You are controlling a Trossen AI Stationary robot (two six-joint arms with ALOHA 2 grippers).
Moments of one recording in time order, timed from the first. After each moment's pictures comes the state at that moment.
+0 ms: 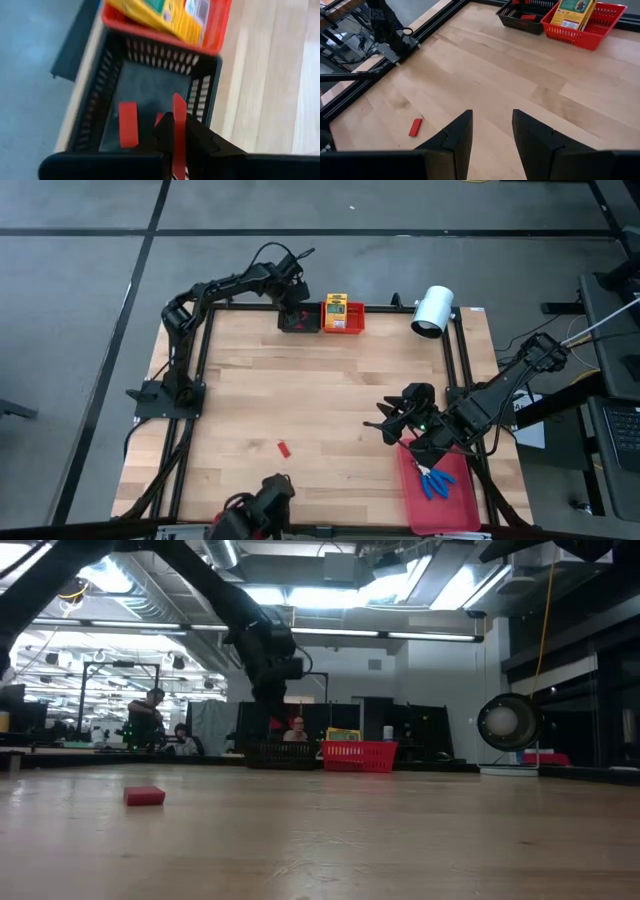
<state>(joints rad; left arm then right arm) 0.80 1.99 1.58 -0.74 0.31 0.46 0.68 1.36 1.20 -0.97 0.93 1.44</state>
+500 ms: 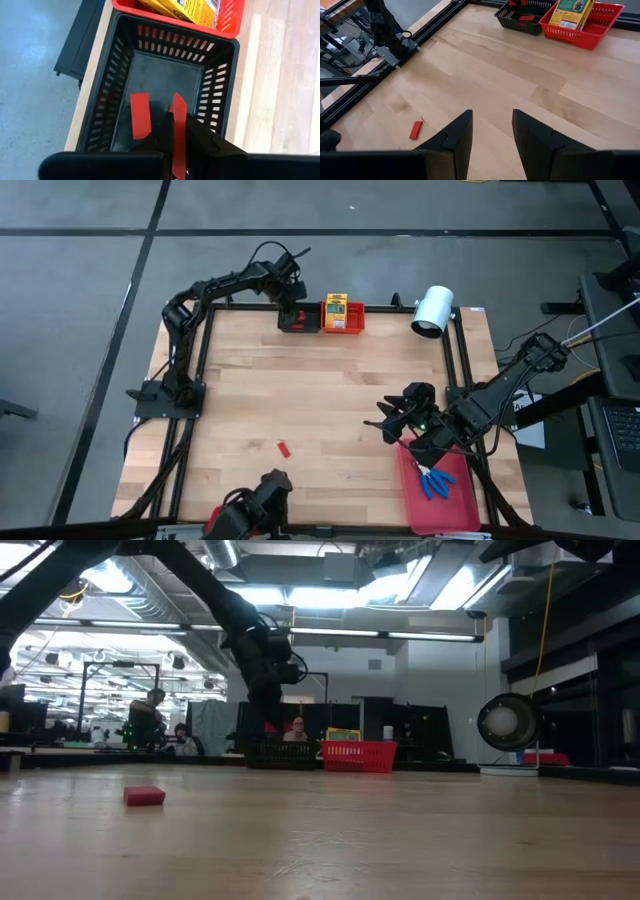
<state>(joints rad) 0.83 2.01 1.58 -0.75 0.32 0.53 0.68 1.36 1.20 -0.98 0.93 1.46</state>
